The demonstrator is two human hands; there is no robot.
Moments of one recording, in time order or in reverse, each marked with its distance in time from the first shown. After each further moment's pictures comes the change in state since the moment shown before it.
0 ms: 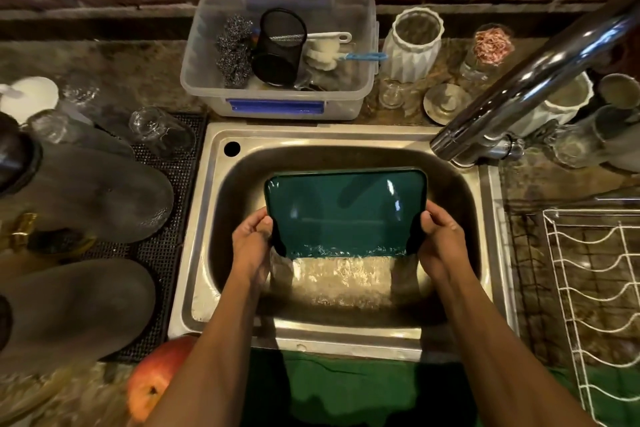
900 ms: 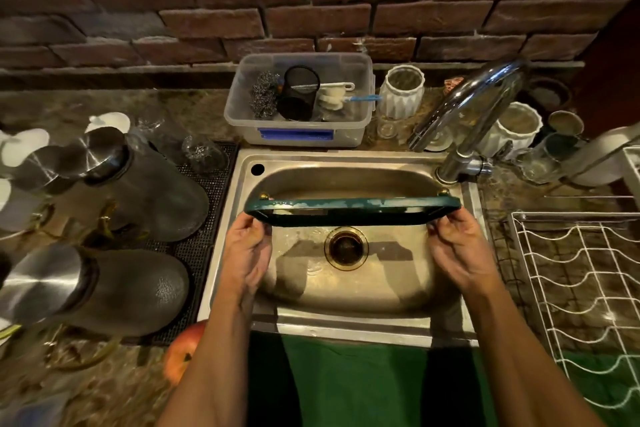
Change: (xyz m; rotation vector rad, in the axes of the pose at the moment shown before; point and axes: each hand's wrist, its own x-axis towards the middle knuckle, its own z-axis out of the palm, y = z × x) left_hand -0.070 0.059 -0.032 -0.493 -0.484 0.293; right_hand -0.063 -0.044 -0.020 0.220 -0.648 -0.269
